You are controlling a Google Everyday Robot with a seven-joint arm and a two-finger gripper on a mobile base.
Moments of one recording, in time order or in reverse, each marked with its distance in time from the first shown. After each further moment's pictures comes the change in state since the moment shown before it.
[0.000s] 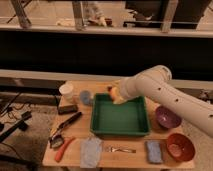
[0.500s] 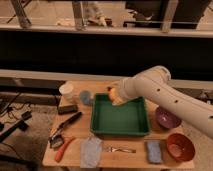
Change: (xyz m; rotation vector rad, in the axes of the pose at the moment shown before) arm -0.018 0.013 -0.006 -0.015 -0.012 -0.038
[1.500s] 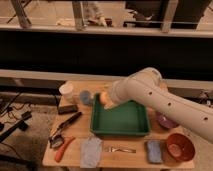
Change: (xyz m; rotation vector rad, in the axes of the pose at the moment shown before) arm -0.035 0.010 0.001 -0.011 -0.039 -0.048
